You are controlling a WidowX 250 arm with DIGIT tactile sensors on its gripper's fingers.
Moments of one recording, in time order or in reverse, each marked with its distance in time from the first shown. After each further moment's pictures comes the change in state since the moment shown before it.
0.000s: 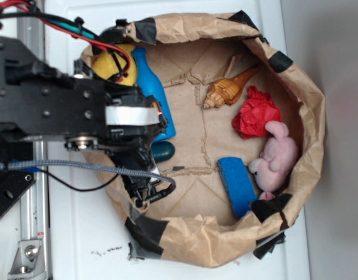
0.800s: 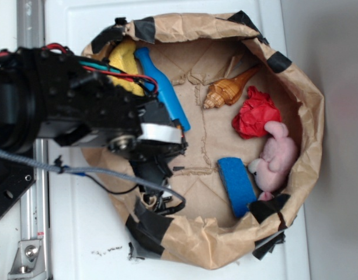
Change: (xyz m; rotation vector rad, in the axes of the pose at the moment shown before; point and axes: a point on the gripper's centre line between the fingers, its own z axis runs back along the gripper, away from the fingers) arm 0.007 -0.025 -0.038 -0.145 0.036 -0.174
